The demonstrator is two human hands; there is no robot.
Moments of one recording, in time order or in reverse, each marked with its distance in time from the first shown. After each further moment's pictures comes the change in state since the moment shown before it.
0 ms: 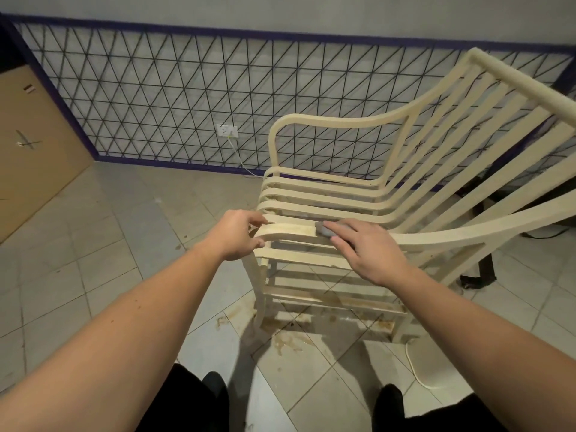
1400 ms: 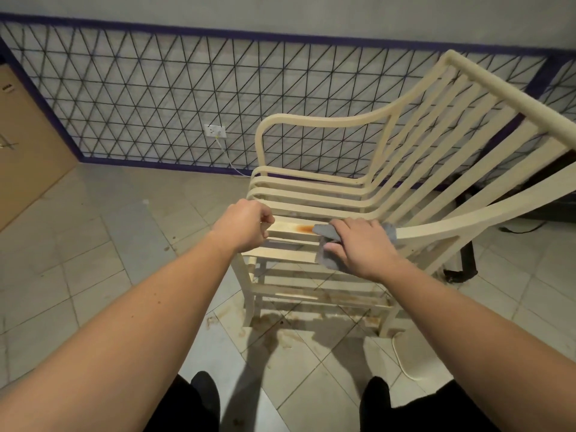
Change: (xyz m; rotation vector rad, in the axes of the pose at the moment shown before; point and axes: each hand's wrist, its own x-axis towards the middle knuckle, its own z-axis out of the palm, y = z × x) left_hand 0.000 0.053 0.002 0.142 0.060 0.049; right_hand -0.008 0.017 -0.009 -0.258 -0.196 0.104
